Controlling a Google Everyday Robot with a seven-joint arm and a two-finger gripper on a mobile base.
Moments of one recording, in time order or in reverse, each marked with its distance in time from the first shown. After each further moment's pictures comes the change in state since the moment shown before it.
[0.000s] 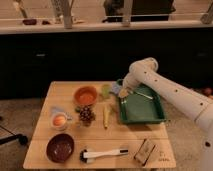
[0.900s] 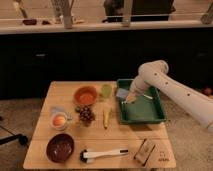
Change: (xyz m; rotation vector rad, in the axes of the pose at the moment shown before) arm 0.061 0.021 -0.028 -0.068 0.033 0.010
